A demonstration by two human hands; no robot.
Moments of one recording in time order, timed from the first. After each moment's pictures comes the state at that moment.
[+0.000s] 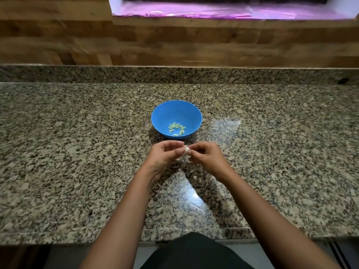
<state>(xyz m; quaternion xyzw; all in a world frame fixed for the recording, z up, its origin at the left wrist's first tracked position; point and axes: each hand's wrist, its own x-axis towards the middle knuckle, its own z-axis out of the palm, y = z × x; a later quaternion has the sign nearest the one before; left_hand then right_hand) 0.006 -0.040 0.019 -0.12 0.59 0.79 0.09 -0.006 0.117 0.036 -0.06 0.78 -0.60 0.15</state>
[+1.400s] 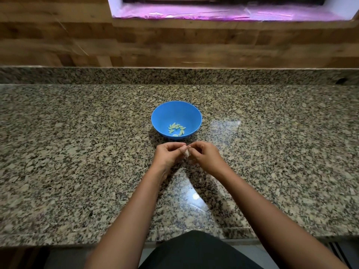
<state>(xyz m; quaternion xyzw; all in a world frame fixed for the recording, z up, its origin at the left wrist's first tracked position) 0.002 -0.025 0.012 -0.17 0.63 0.76 0.05 -0.016 0.111 0.025 -0.07 0.85 -0.50 0.13</state>
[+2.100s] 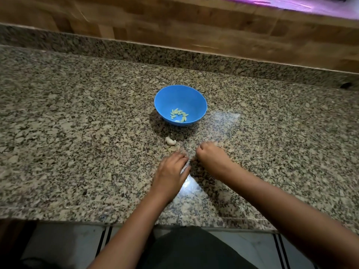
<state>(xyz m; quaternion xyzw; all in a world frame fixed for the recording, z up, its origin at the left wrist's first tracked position) 0.066 -0.009 -0.050 0.05 0.95 0.30 -0.08 -0.001 0.128 0.018 -0.33 0.94 -0.01 0.06</state>
